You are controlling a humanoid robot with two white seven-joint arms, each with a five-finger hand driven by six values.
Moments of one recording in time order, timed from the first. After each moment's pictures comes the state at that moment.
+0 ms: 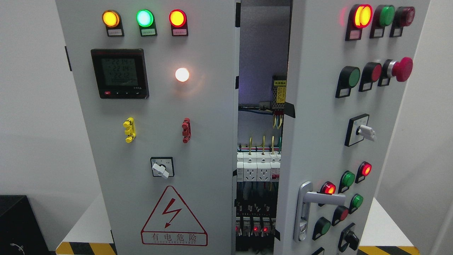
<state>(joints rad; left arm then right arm) 0.00 -0.08 0.00 0.13 0.09 -0.19 -0.13 0.10 0.12 -0.13 -0.14 0.06 0.03 -0.03</state>
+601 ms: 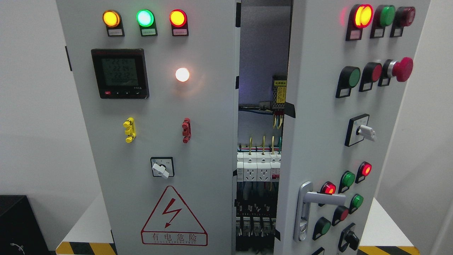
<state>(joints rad) 0.24 0.40 0.08 -0.31 0.71 -0.21 -0.69 0.10 0.12 -0.13 -0.14 0.06 0.03 -0.03</state>
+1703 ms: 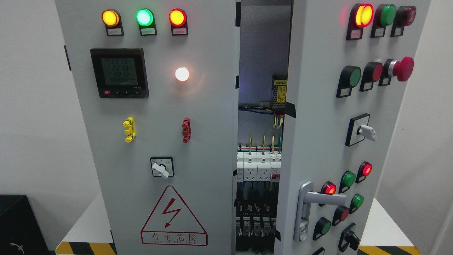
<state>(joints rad) -0.69 1.27 -0.17 -0.98 1.36 0.25 -1.07 0.10 0.12 -0.13 -0.14 0.06 0.03 -0.03</state>
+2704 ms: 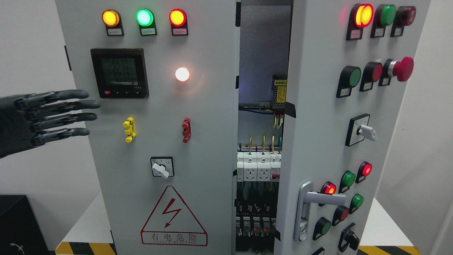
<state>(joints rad) -1.44 1.20 -1.04 -1.51 1.55 0.25 -0.78 0.10 0.12 -0.13 -0.14 0.06 0.03 -0.03</state>
